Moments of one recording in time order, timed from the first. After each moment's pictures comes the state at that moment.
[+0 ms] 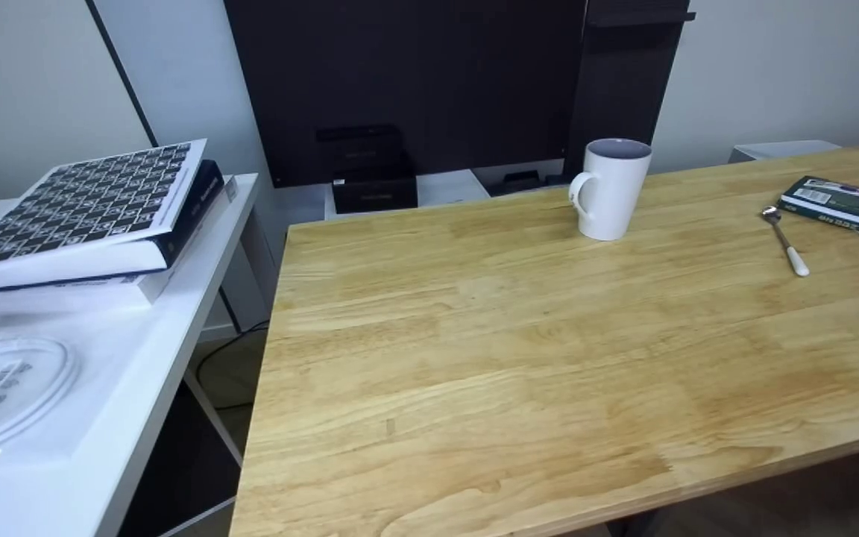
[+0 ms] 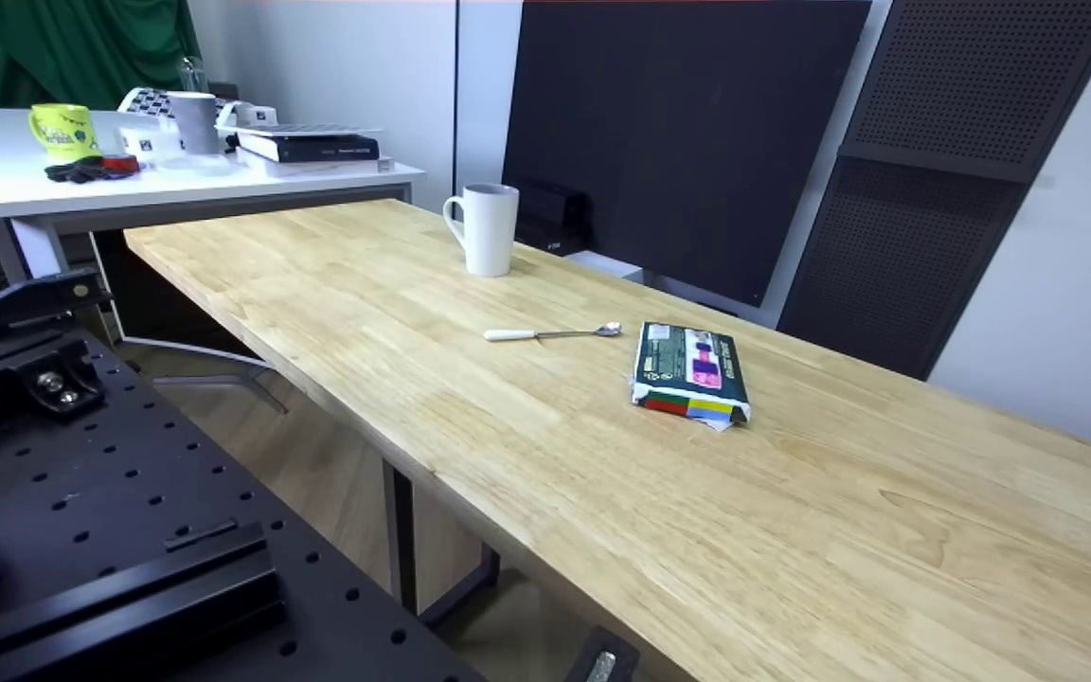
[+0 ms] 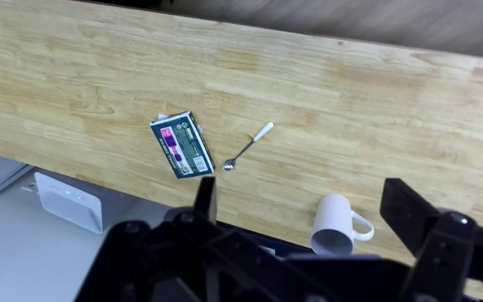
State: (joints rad) arm 0.15 -0.74 0.45 -2.47 -0.07 1.80 0.49
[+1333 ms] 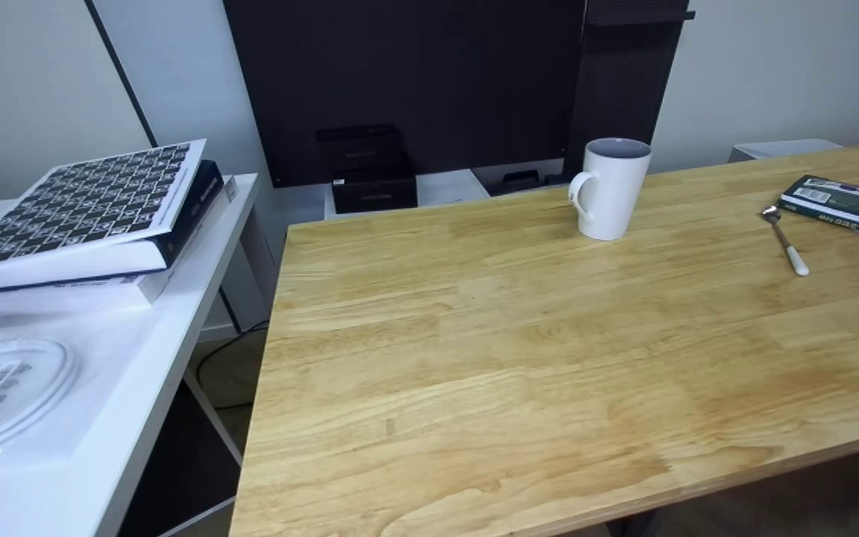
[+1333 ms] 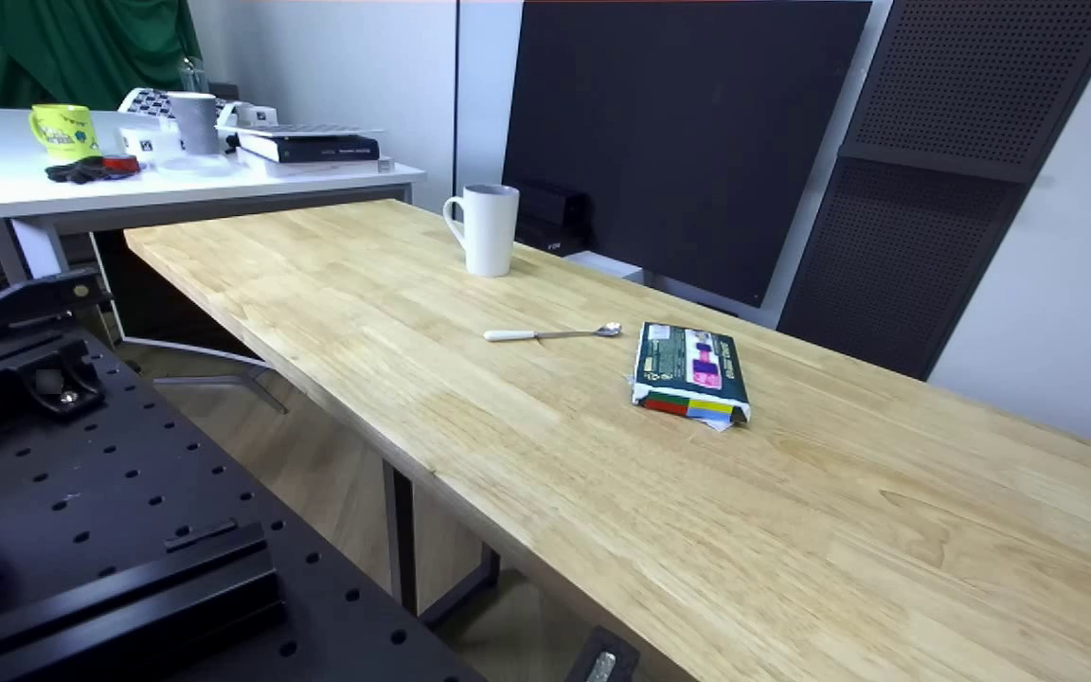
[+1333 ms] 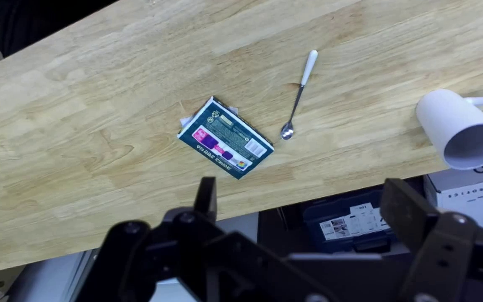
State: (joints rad) arm -0.04 -0.60 0.18 -2.63 -0.17 2.25 0.69
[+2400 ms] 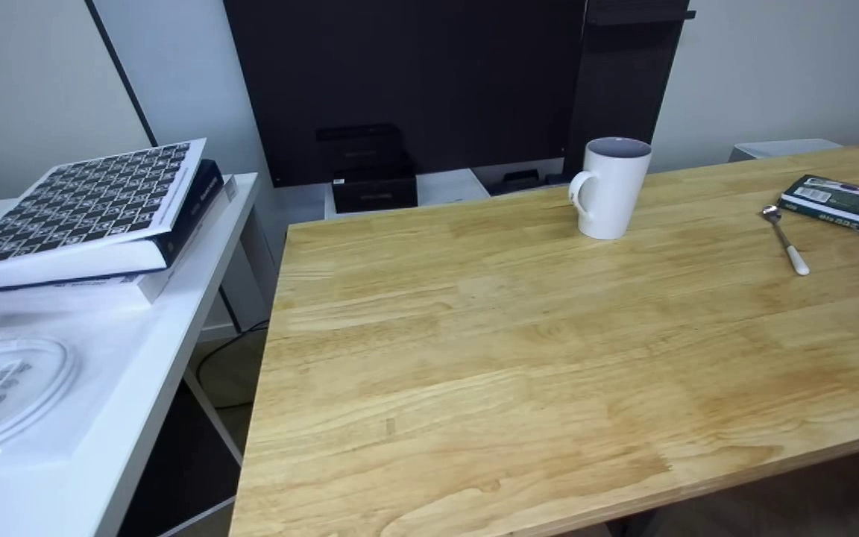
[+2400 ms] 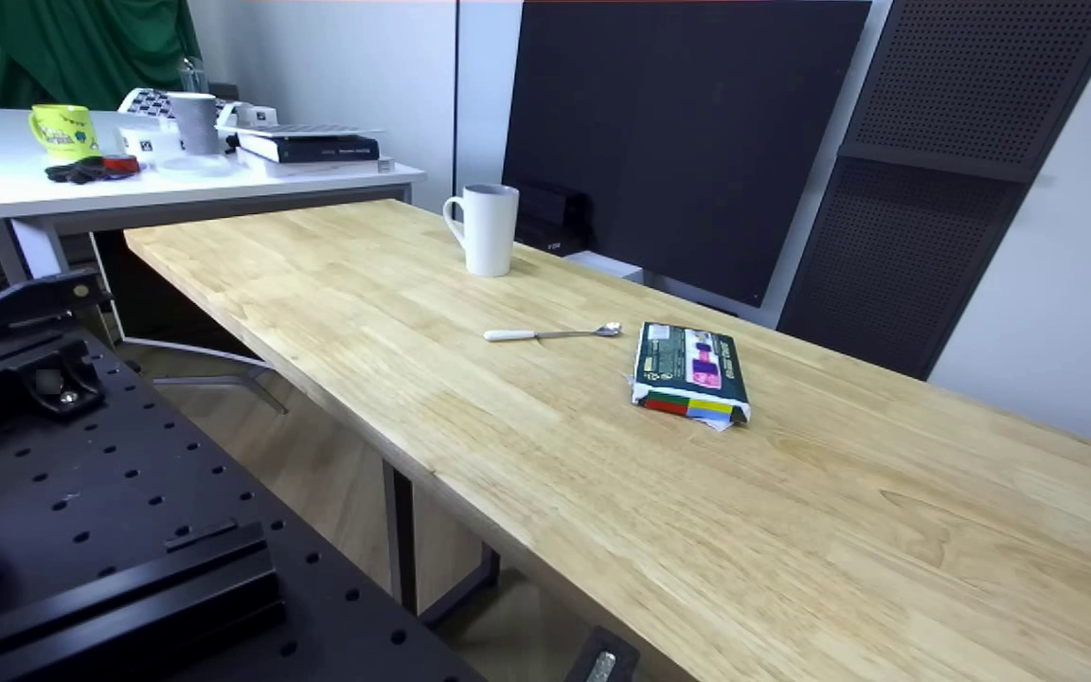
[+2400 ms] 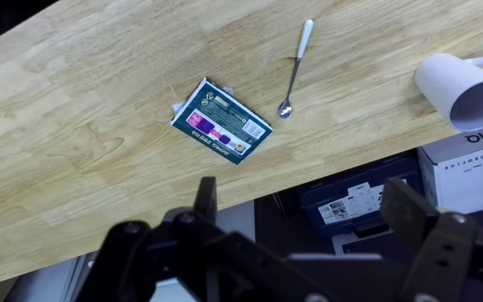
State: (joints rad) arm -0.11 -0.55 0.13 -2.61 -0.12 2.34 0.61
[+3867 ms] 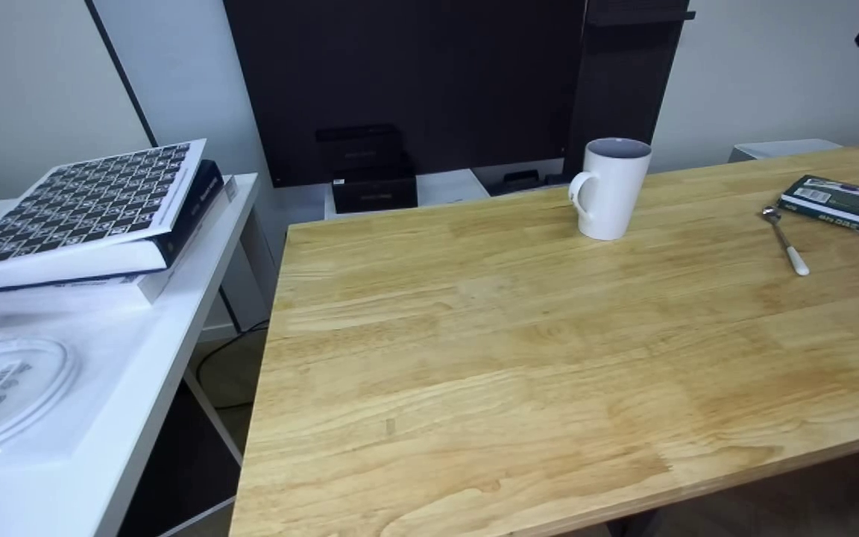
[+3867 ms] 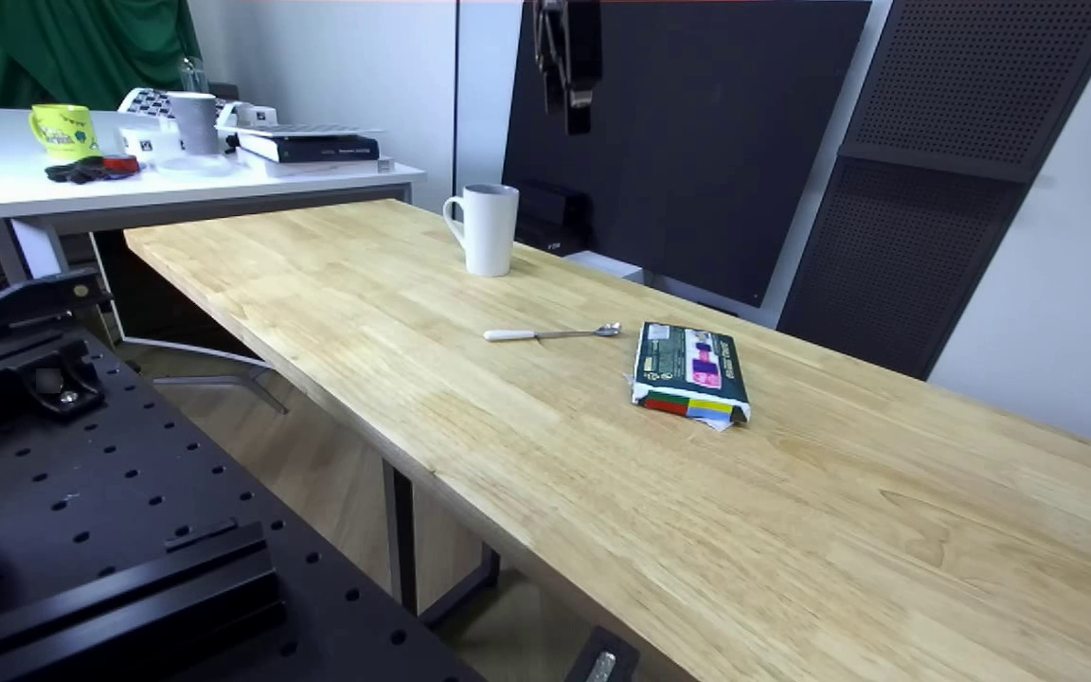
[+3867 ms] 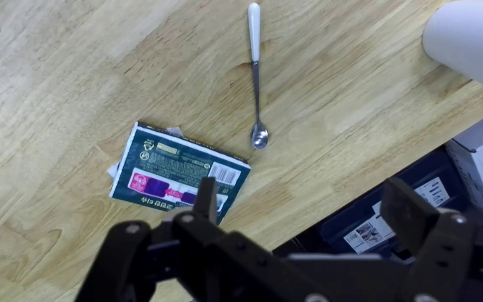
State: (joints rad) arm -0.11 0.02 0.09 -2.49 -0.12 2.74 0.85
